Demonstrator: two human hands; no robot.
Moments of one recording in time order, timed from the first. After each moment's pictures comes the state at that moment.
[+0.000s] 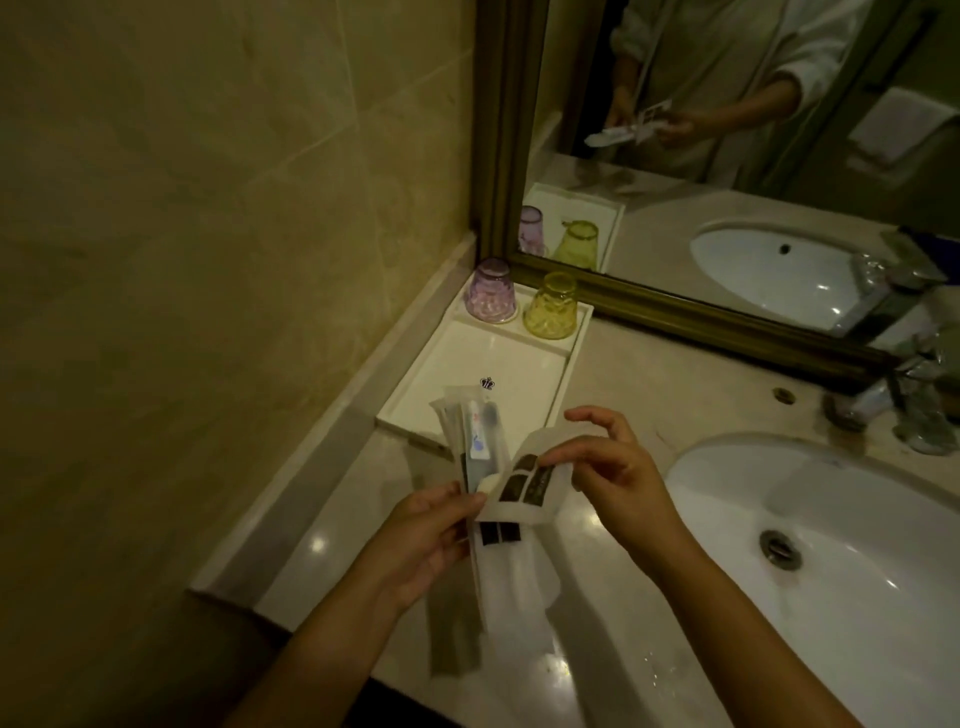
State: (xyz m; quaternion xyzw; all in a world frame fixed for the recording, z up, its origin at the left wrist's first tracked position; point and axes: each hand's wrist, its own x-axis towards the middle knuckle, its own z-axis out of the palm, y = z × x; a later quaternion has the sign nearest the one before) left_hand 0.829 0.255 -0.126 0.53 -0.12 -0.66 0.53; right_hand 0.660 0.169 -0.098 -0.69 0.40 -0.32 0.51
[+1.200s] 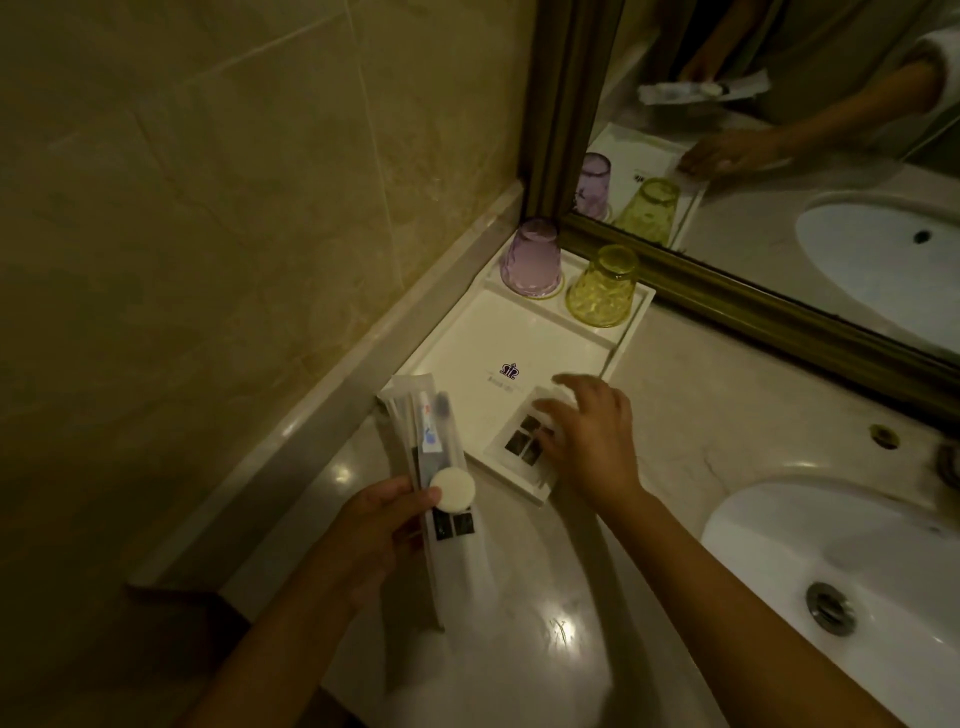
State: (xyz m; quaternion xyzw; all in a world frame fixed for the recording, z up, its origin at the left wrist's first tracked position) left_hand 0.858 0.234 -0.182 0.60 -0.08 -0.58 0.55; right_hand 0.702 0.053 -0.208 -0.90 0.40 -0.15 0.10
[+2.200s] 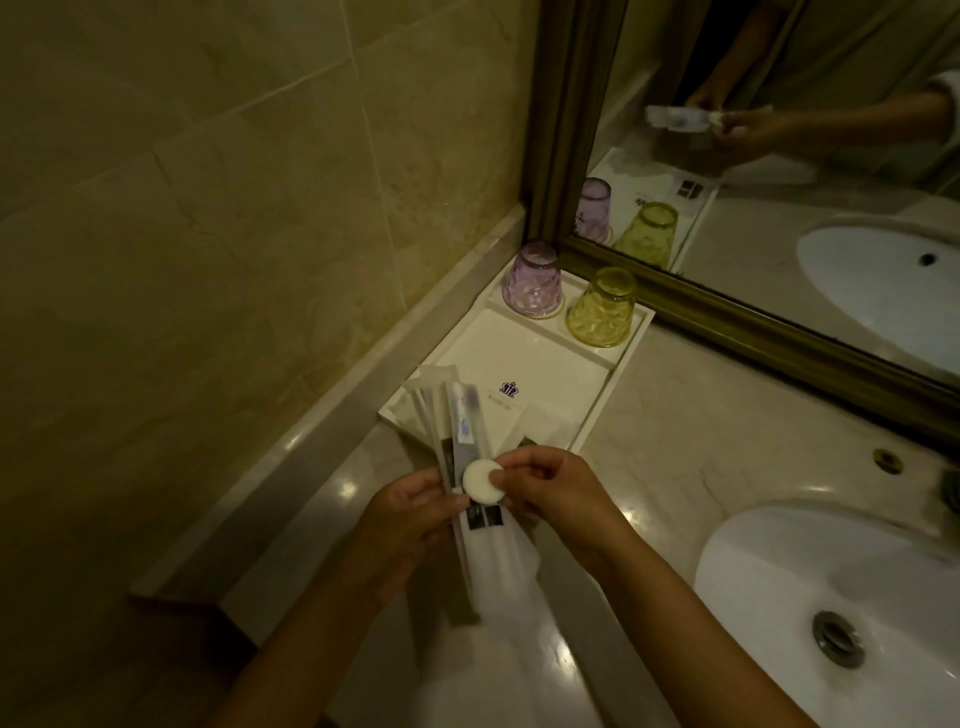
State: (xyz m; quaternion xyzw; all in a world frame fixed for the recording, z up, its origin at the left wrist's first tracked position) left_hand 0.844 0.211 -0.178 0.58 -0.14 -0.57 0.57; right_hand 0.710 0.101 -0.151 -0.54 0.42 -0.13 0.72
